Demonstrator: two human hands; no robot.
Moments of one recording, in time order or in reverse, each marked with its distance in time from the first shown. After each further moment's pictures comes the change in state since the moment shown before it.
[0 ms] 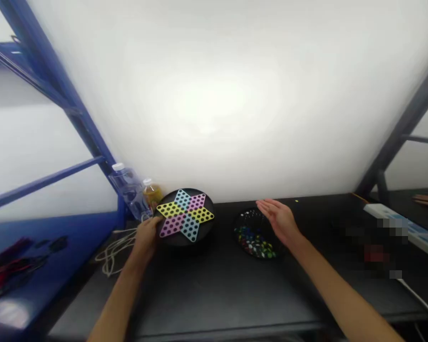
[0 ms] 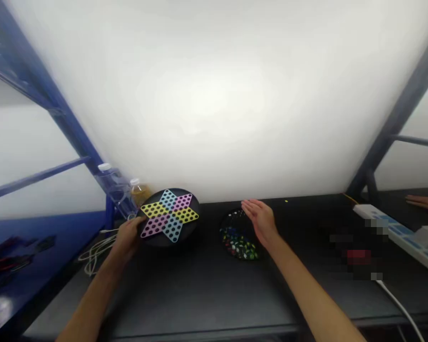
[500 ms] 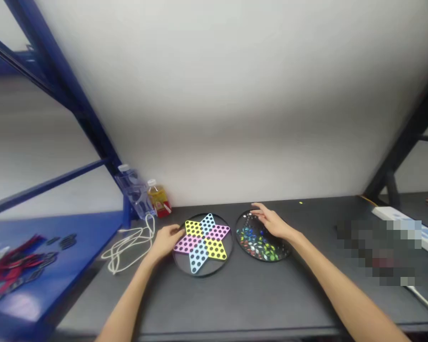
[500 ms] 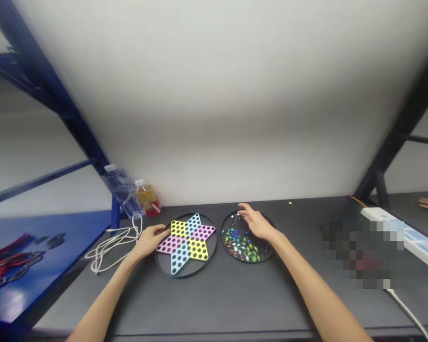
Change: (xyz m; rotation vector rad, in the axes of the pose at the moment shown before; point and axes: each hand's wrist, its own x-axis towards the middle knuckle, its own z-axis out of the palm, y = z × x) left_hand -0.010 -0.029 0.007 0.747 -0.345 0.216; right_hand 0.049 0.036 -0.049 -1.021 -0.616 -0.195
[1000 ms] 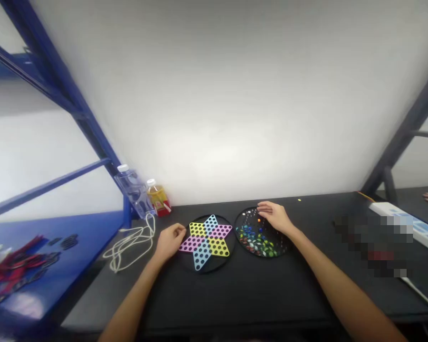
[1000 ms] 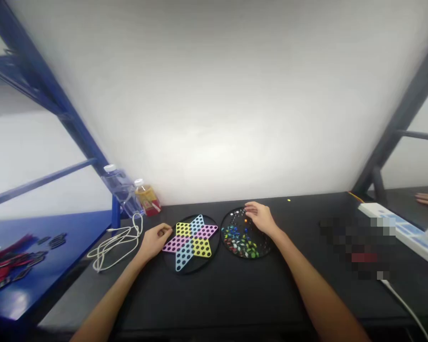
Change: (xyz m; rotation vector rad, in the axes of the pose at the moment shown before) left_hand -0.003 -0.010 0.018 0.048 0.157 0.109; right_hand 0.000 0.013 -0.006 0.143 0.297 0.073
